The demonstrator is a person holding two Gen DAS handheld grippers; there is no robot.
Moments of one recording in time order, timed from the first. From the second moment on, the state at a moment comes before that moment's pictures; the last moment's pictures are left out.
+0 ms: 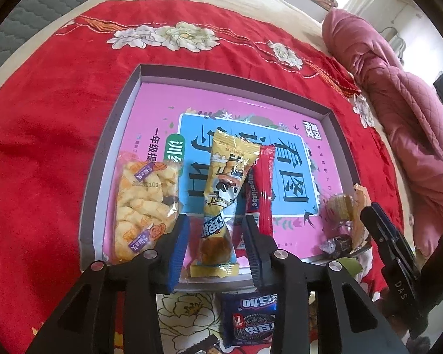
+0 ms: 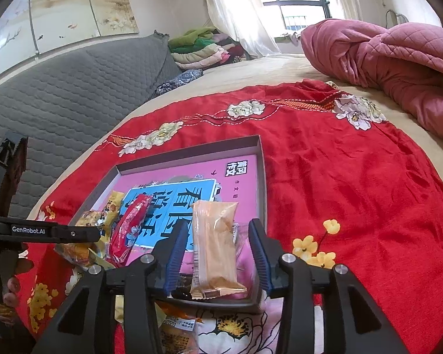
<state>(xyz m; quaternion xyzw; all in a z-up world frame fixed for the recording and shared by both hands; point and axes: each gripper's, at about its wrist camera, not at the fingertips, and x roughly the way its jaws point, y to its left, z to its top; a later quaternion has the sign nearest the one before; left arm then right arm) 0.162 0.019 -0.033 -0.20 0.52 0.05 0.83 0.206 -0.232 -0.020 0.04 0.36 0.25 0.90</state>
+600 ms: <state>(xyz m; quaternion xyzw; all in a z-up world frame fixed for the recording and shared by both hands) 0.155 0.021 -0.022 -0.20 0.51 0.05 0.84 0.210 -0.241 -0.018 0.05 0.35 0.24 0.90</state>
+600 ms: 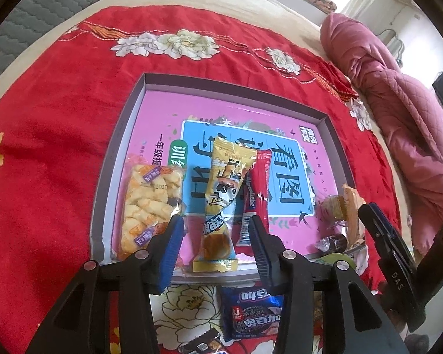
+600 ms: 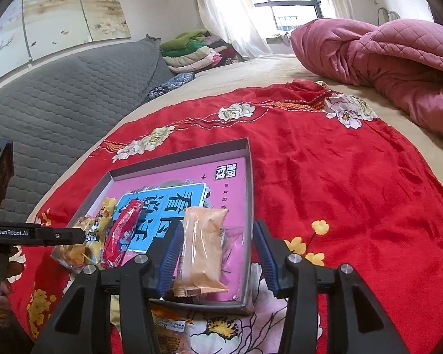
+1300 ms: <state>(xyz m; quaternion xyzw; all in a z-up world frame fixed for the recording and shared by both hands) 0.140 0.021 0.006 -0.20 0.49 0.05 0.85 0.205 -0.250 -0.007 0.06 0.33 0.23 0.91</state>
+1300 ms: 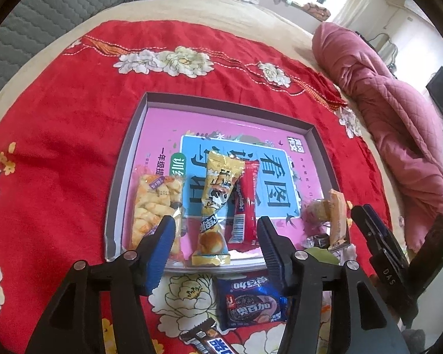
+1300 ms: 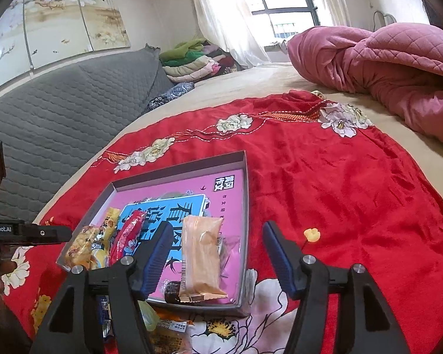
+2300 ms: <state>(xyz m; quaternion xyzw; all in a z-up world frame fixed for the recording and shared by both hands) 0.099 -0.003 -0.006 -0.17 0.53 0.03 0.83 0.177 -0.253 0.010 0.05 0.31 0.25 0.92</state>
